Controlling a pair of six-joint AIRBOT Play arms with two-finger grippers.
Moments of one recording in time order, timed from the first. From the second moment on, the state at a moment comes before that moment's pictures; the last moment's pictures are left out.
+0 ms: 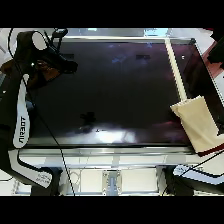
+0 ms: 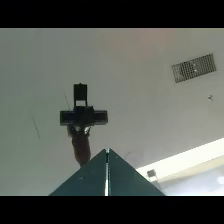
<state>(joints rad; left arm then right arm) -0.17 -1.67 1.99 1.41 -1.44 -1.42 -0.73 -1.31 1.28 -1.81 1.73 1.51</state>
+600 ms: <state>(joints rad) -0.17 -1.67 1.99 1.23 -1.44 -1.42 -0.28 -1.29 1.33 -0.91 1.15 1.16</state>
